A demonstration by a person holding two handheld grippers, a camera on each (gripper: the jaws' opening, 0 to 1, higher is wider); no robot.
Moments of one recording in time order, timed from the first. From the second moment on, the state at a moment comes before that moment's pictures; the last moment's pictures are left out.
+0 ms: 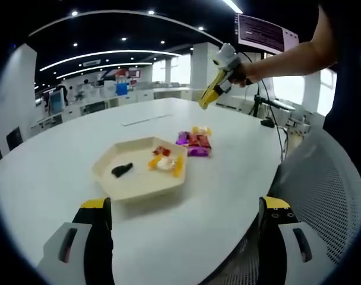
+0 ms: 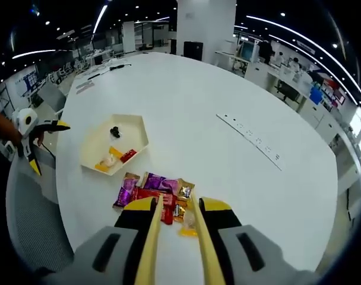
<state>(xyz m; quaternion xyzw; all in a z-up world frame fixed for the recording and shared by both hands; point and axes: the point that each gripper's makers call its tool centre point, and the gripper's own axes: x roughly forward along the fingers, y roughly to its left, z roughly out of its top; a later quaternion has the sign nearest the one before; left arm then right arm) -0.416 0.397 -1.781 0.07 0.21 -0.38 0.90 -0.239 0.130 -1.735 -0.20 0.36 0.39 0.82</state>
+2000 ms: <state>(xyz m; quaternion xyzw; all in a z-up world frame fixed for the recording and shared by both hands) -0.413 0.398 -1.776 0.08 0.20 -0.38 0.90 -0.225 0.130 -1.828 -0.20 0.42 0.34 0.82</state>
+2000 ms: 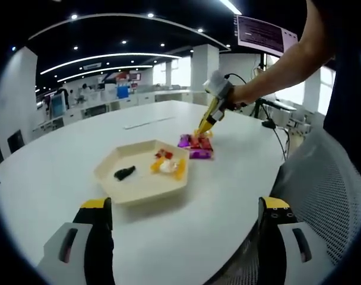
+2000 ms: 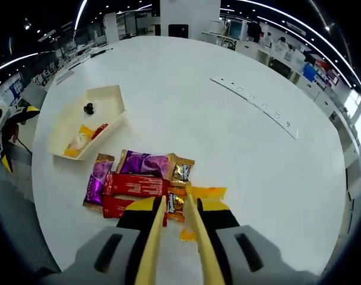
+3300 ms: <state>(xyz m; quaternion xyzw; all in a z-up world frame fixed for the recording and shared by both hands) -0.410 0.400 -1.773 0.07 0.19 -0.37 0.90 -0.228 0.128 -1.820 -0.18 0.45 0.33 0.81</state>
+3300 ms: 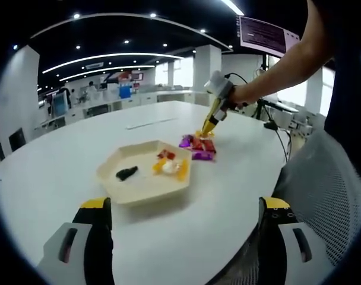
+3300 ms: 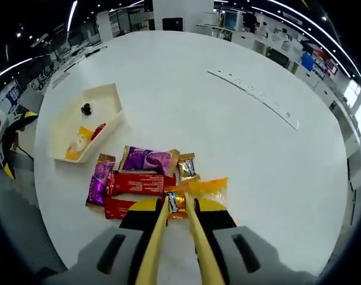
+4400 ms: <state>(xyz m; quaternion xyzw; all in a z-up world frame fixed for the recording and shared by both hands) -0.411 0.400 -1.769 0.05 0.19 -0.37 0.91 -0.212 0.136 -1.751 -0.19 0.42 0.34 0.82</state>
